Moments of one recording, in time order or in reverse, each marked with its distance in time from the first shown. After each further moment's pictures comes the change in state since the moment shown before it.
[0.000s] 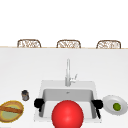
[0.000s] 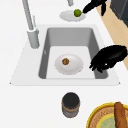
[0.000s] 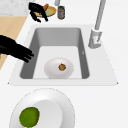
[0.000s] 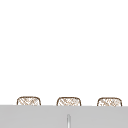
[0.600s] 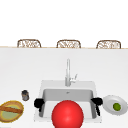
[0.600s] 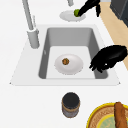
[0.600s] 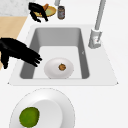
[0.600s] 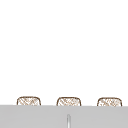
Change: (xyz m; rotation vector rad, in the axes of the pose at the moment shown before) left hand 0.000 0.000 0.000 0.000 0.000 0.000; right hand -0.009 -0.007 -0.043 0.096 -0.004 -0.033
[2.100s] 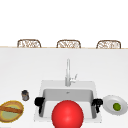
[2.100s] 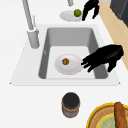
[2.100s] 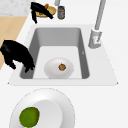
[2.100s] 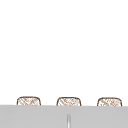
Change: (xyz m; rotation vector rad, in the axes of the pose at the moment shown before) left hand -0.015 0.007 -0.002 -0.004 -0.003 0.037; right hand -0.005 0.001 -0.010 0.142 -0.011 -0.029
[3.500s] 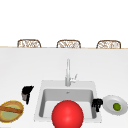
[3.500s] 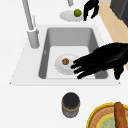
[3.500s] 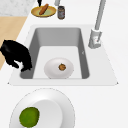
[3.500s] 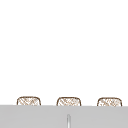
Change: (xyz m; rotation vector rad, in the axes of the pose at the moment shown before) left hand -0.025 0.101 0.103 -0.006 -0.010 0.042; right hand 0.000 0.000 0.000 -0.004 0.002 -0.006
